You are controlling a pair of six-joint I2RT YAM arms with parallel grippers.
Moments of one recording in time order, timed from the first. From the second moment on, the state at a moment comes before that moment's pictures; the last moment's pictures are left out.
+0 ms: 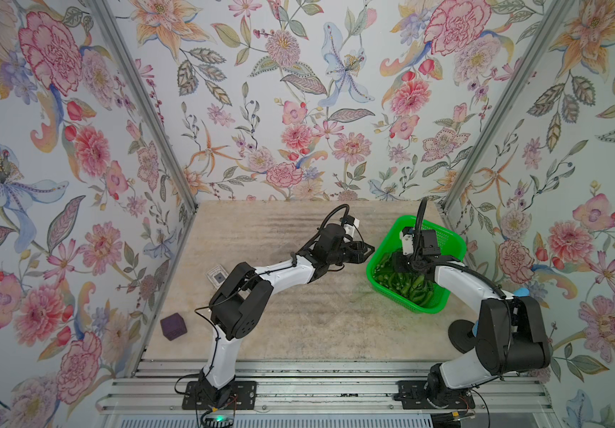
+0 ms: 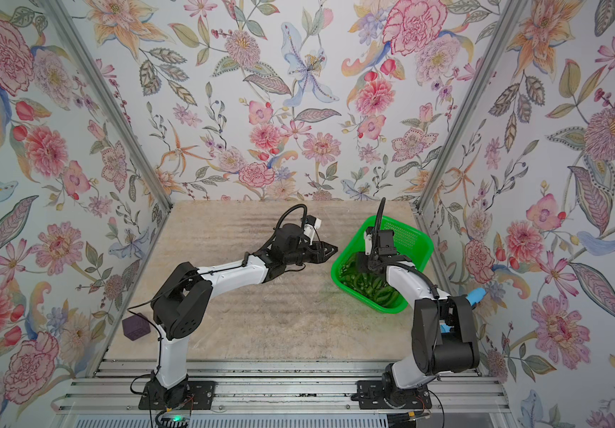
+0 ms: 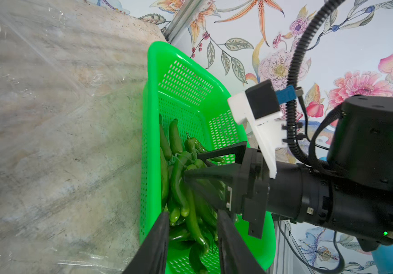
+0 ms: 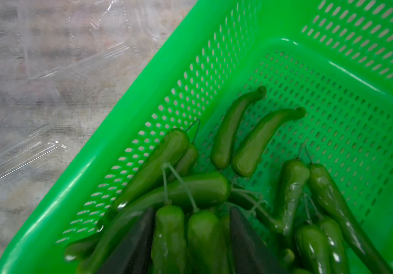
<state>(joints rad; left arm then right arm) -0.76 2.01 1.41 0.25 0.36 -0.67 0.14 1.51 0.95 -0.31 -0.07 0.08</state>
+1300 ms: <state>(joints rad) -0.23 1.25 0.61 0.26 0.29 -0.69 0.76 2.48 2.16 -0.77 -0.27 -0.32</state>
